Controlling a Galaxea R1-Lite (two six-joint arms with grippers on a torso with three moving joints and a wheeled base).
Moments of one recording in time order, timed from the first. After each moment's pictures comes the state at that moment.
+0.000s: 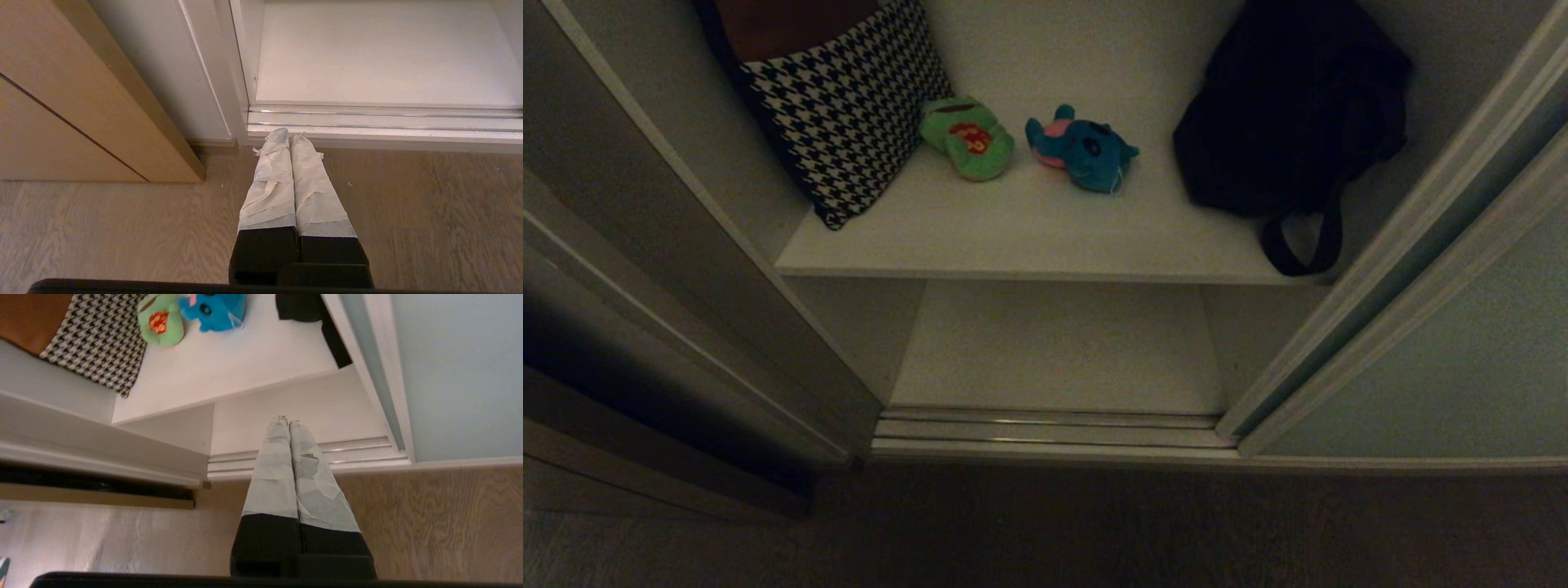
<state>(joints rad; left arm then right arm) 0.02 0.00 0.00 0.00 -0.02 0.05 -0.29 0.89 -1.37 0.53 0.54 0.46</state>
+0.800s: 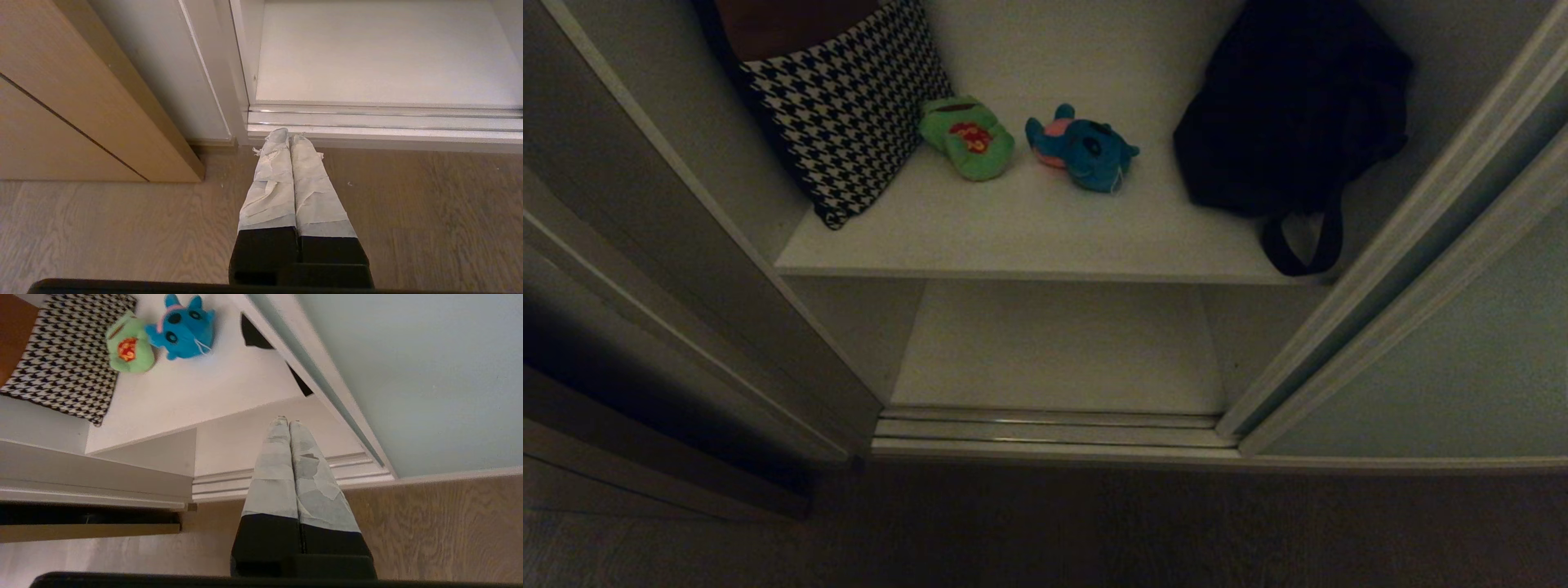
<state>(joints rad) 0.02 0.00 0.00 0.00 -0.02 0.05 -0.44 1.01 -1.28 0.33 0.63 0.46</state>
